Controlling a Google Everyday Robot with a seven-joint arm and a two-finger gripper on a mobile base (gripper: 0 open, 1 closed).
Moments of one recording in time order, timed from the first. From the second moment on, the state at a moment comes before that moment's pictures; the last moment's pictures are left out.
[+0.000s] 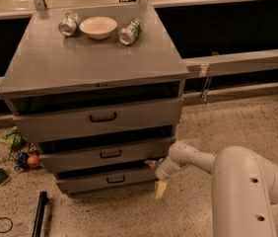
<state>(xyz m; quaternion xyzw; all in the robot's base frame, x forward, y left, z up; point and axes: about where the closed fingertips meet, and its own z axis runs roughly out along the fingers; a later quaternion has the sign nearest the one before) 0.610 -0.058 0.258 -0.76 0.59 0.17 0.22</state>
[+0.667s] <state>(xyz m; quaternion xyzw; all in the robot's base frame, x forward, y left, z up) 0.645 -0.057 0.218 -0.78 0.57 0.14 0.22</state>
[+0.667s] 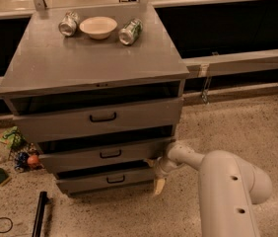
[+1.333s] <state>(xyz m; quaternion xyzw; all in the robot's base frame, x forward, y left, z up) 0.666 -0.060 0.192 -0.77 0.58 0.15 0.22</state>
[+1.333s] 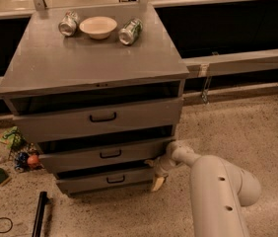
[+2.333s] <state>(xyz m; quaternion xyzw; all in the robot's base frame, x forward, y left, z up) 0.604 -0.073 0.190 -0.72 0.65 0.18 0.19</state>
